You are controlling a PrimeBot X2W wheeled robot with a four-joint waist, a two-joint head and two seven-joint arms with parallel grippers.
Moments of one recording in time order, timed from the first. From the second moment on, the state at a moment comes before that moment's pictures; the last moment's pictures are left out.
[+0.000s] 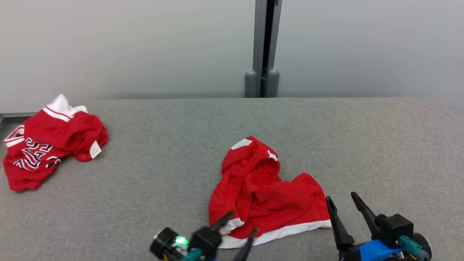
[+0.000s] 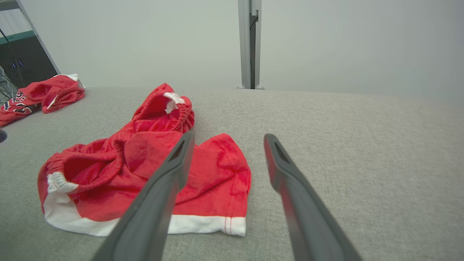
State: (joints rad) left arm -0.09 0.17 -0.63 0.25 -0.27 -0.12 -0.08; right arm 0.00 -0.05 0.07 0.26 0.11 0.13 -0.17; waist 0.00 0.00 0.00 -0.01
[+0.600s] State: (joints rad) left arm -0.34 0.24 -0.88 0.47 -0.33 -0.12 0.14; right arm -0.02 -0.05 0.08 0.28 0.11 0.13 -0.16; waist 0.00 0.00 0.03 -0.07
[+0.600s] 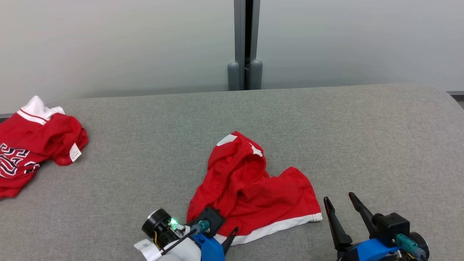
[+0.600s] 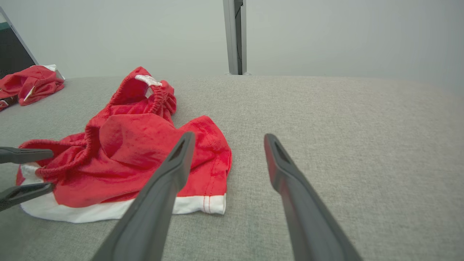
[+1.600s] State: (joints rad) left arm -0.35 0.31 -0.83 0.53 -0.46 -0.11 0.19; right arm -0.04 -0.05 0.06 0.36 0.06 0.13 -0.11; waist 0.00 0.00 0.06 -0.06
